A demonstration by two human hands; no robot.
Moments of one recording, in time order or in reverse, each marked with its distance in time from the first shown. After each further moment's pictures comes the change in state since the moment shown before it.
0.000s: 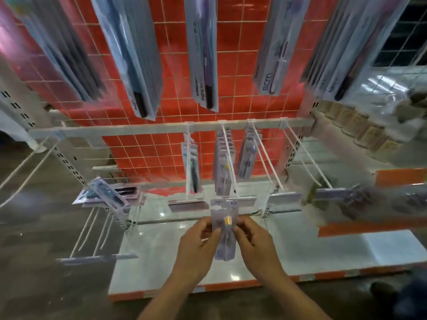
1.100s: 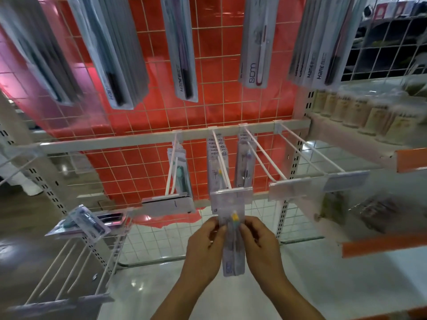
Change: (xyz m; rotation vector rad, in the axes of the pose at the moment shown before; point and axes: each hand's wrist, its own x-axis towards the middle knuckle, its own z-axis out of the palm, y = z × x) left_hand 0.061 -0.070 0.061 0.050 0.071 0.268; right_hand 0.045 0.087 0.018 0.209 0.235 -0.177
